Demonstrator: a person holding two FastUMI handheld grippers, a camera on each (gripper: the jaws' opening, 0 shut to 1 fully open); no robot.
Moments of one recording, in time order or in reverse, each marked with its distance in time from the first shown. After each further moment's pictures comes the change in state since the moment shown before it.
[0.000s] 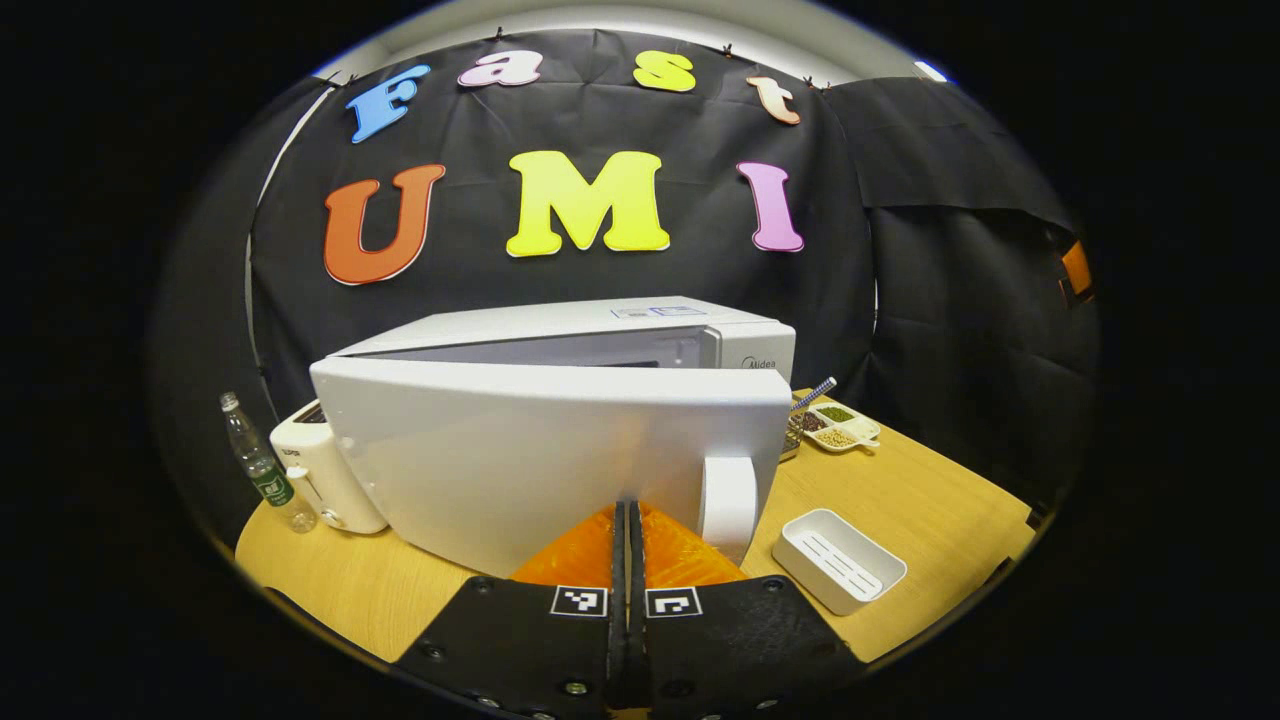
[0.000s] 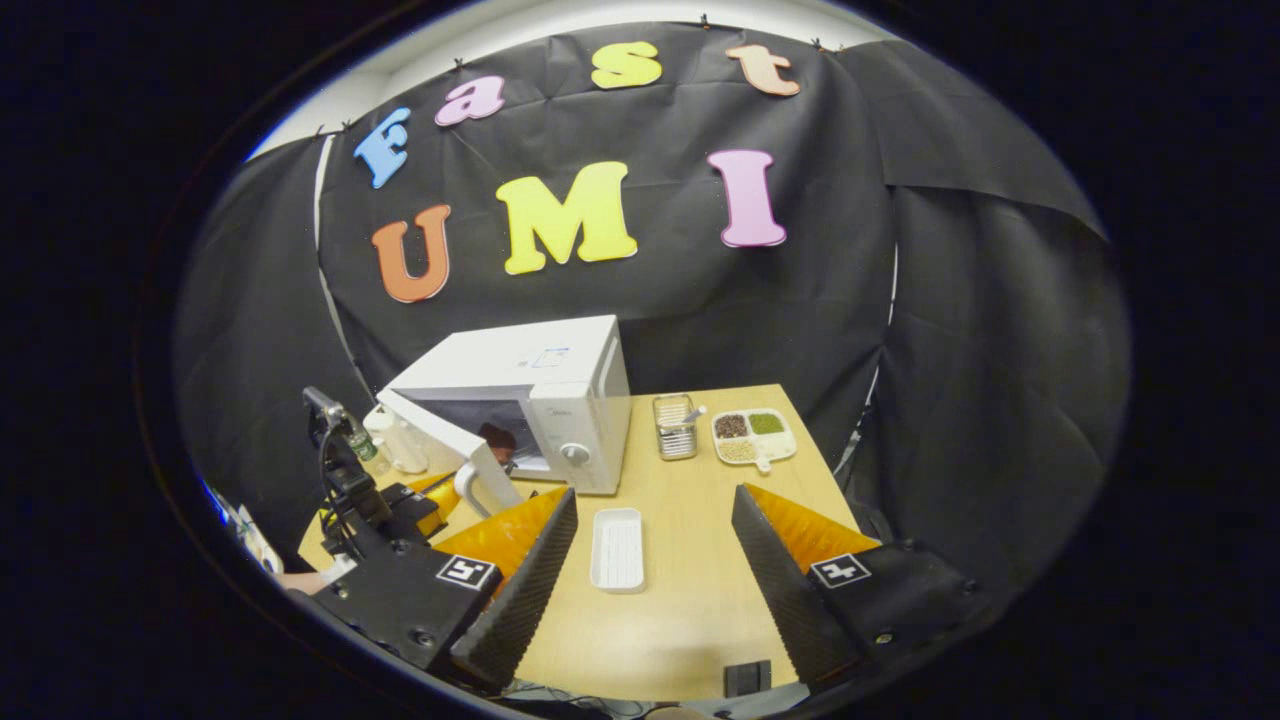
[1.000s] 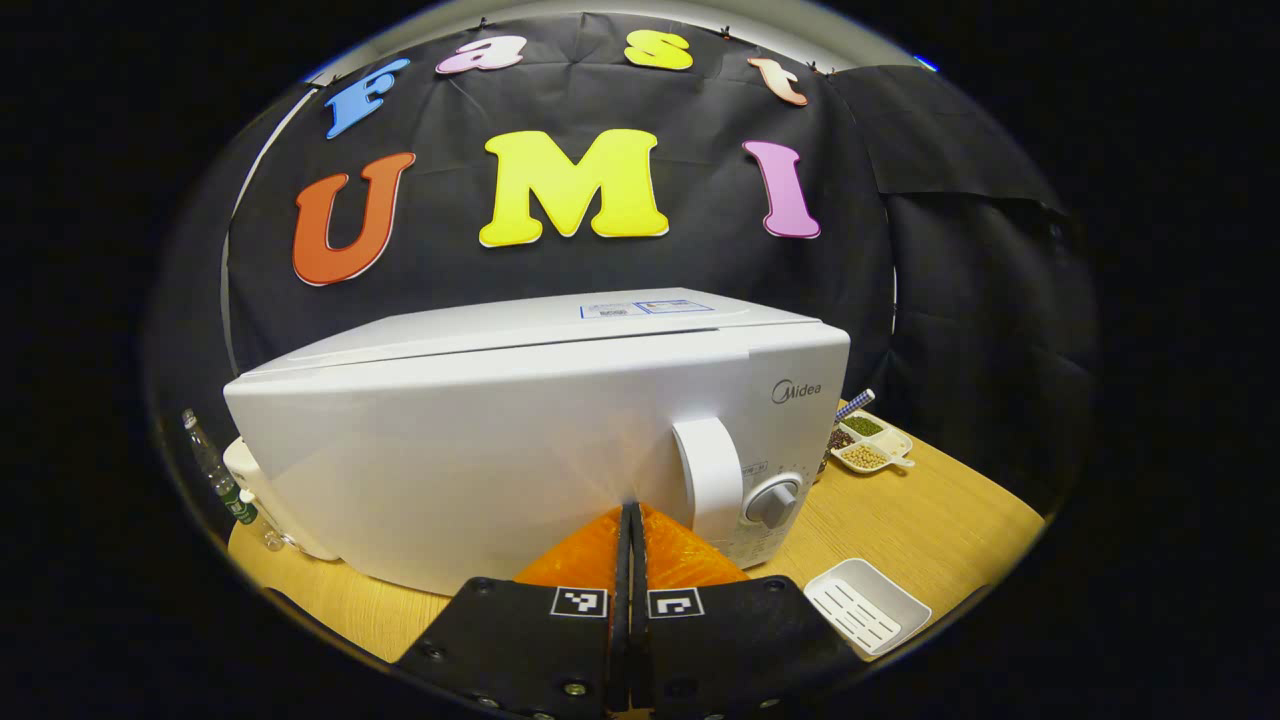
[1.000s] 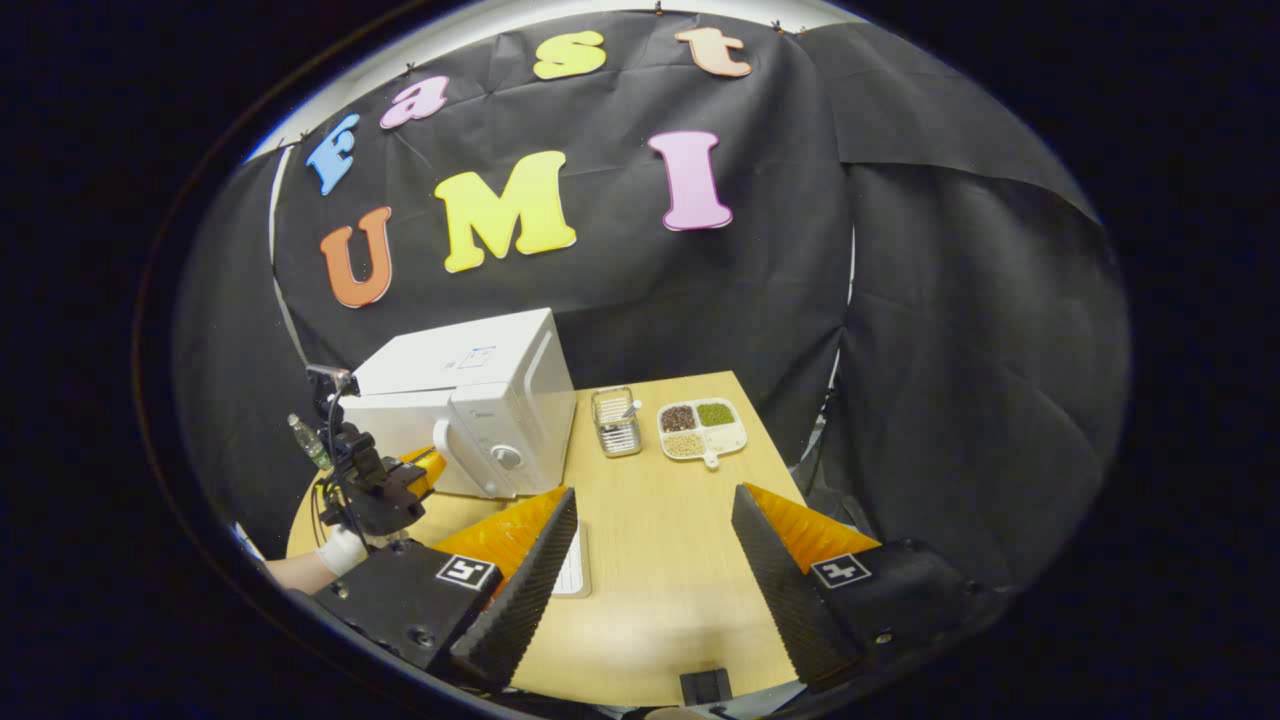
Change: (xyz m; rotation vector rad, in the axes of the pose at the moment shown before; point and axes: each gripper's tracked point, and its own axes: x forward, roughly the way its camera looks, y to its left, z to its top) left arm 0.082 -0.009 0.014 0.012 0.012 0.016; right arm 0.030 -0.060 0.001 0.050 0.041 -0.075
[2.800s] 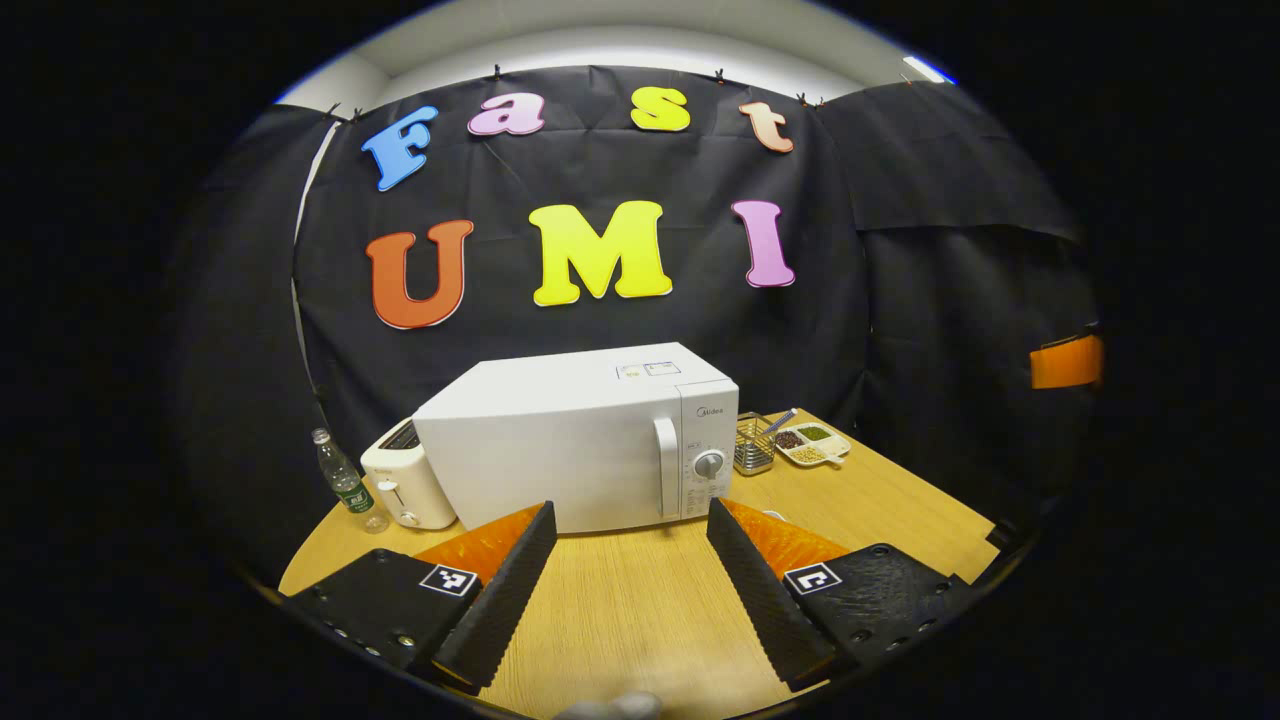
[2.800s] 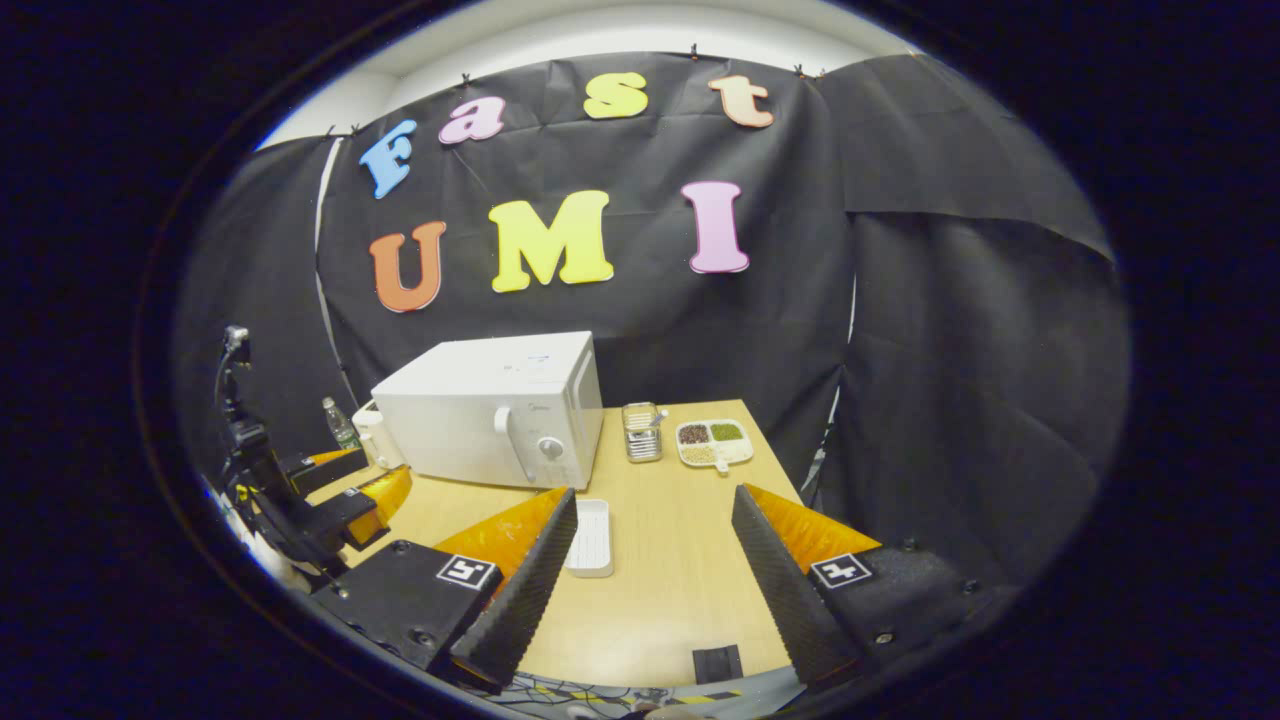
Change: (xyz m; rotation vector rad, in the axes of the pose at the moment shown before) left arm -0.248 -0.008 0.046 -0.015 -0.043 0.065; right arm -0.114 0.039 -0.038 -0.074 -0.166 0.004
